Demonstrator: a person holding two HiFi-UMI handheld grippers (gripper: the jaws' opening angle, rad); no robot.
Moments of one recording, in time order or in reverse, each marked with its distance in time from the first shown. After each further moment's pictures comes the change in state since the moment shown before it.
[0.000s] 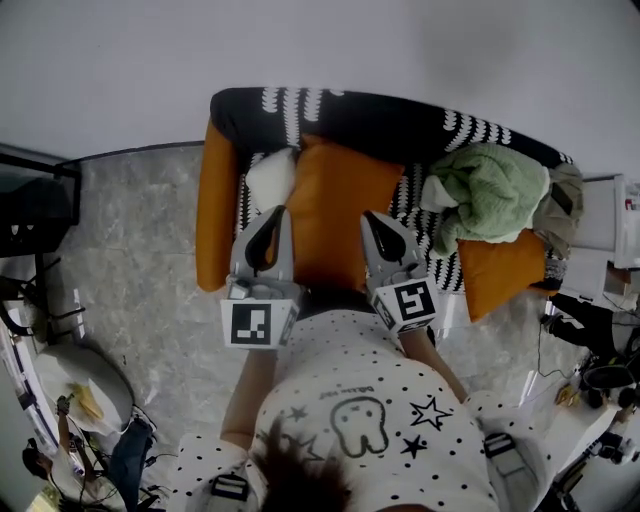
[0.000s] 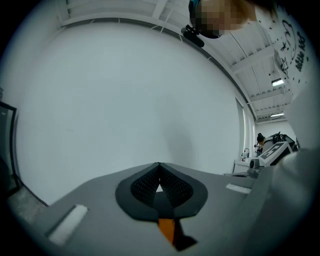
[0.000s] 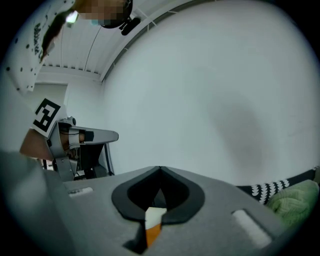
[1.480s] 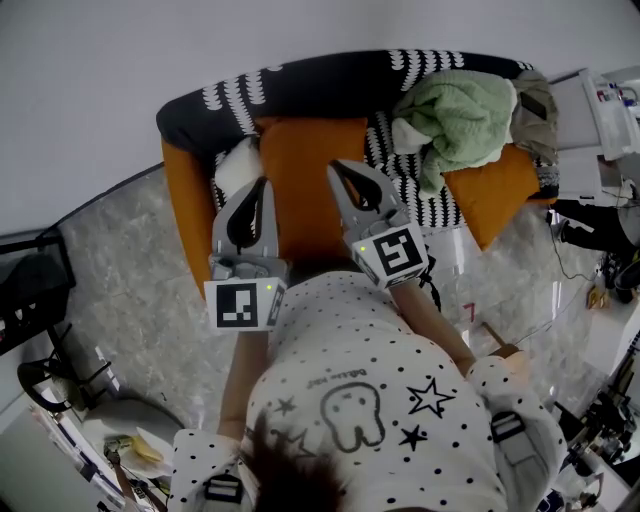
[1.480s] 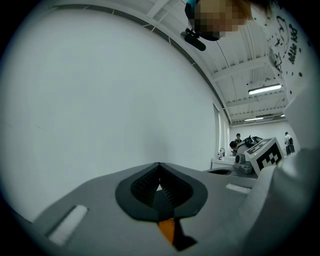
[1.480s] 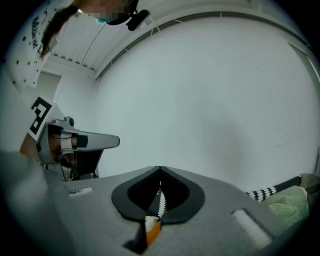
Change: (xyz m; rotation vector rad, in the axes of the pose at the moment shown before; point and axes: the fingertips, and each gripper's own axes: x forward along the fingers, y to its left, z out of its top) left arm 0.020 -0.023 -0.001 0.044 -0.001 -0.276; right arm 0.012 -0.002 0.021 -0.052 -0.075 -0.149
